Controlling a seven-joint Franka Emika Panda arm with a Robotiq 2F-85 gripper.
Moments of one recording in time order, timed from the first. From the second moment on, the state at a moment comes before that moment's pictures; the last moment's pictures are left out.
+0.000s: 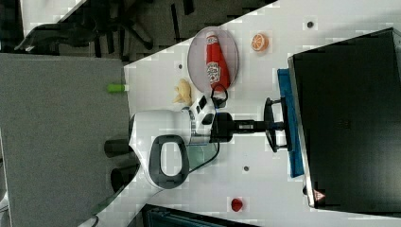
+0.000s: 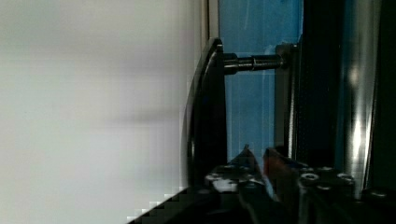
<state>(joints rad) 0.00 0.18 -0.30 -2.28 -0.64 0.80 -0.55</state>
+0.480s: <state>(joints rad) 0.07 0.28 -0.21 -2.27 -0.86 0.74 -0.21</state>
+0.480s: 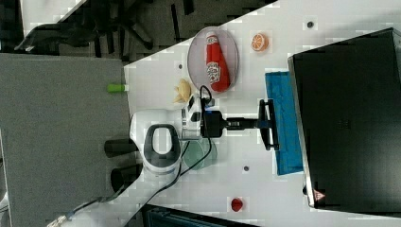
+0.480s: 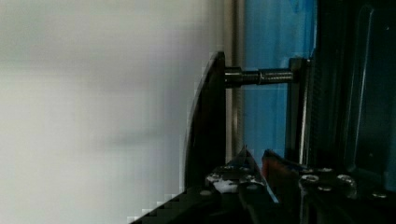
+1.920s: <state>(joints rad) 0.18 0.56 -0.16 -2.17 -0.73 0.74 0.17</state>
